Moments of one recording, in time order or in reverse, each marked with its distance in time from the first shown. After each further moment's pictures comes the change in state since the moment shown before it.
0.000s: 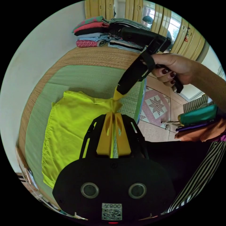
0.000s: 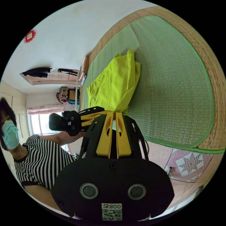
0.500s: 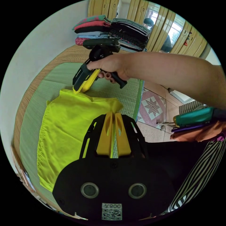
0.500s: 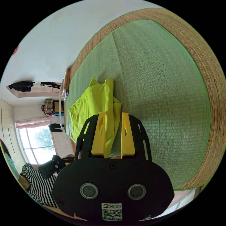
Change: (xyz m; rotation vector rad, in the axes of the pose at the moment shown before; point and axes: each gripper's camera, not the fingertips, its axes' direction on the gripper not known) left arm 0.010 -0.032 0.009 0.003 0.073 -0.016; right arm 0.035 -0.133 0.010 0.081 0.164 0.079
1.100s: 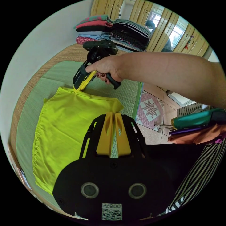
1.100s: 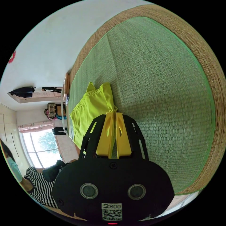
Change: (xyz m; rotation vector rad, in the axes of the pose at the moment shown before) left arm 0.004 -0.001 0.014 0.017 0.035 -0.029; right arm 0.017 -0.017 -0.030 0.012 -0.047 0.045
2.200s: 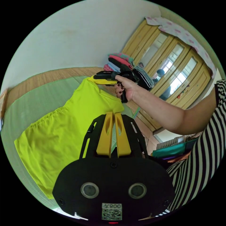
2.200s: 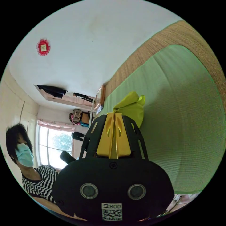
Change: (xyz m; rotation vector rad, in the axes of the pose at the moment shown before) left arm -0.078 0.232 -0.116 0.439 0.149 -0.370; right arm -0.172 0.049 -0.142 0.224 -0.291 -0.159
